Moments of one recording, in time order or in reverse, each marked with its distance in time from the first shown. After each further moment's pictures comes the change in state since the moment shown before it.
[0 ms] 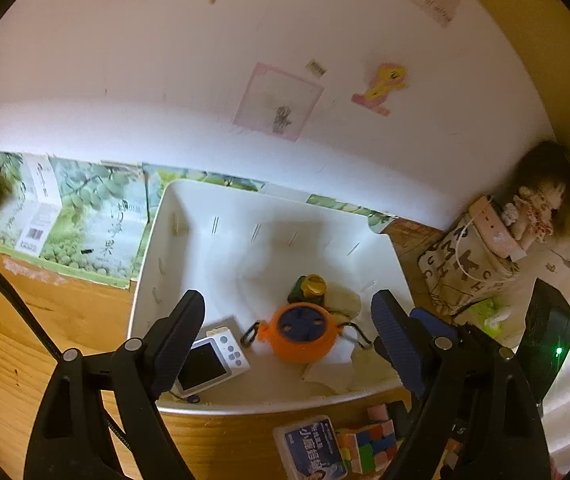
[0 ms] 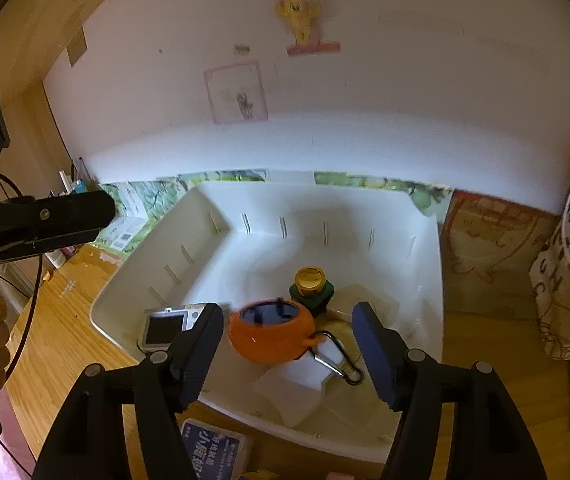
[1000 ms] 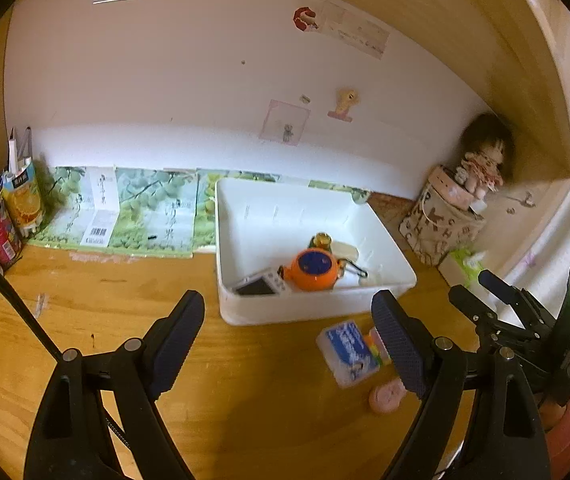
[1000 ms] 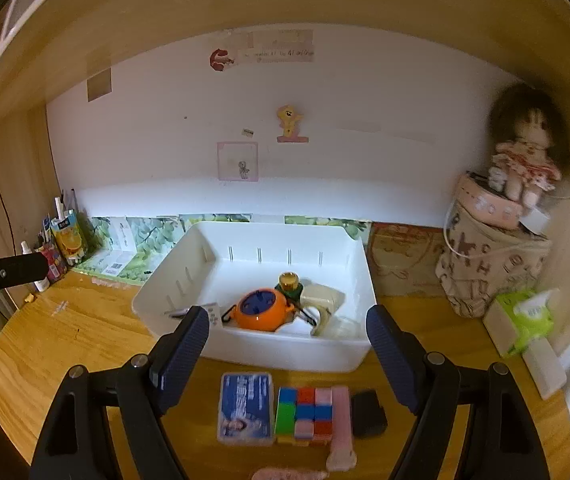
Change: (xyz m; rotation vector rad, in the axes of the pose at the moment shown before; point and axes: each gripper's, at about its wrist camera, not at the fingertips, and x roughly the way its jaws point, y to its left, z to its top) left arm -0.135 0.046 -0.086 0.140 -0.090 -0.035; right arm -0.132 0.099 -0.067 0.037 -0.223 -0.299
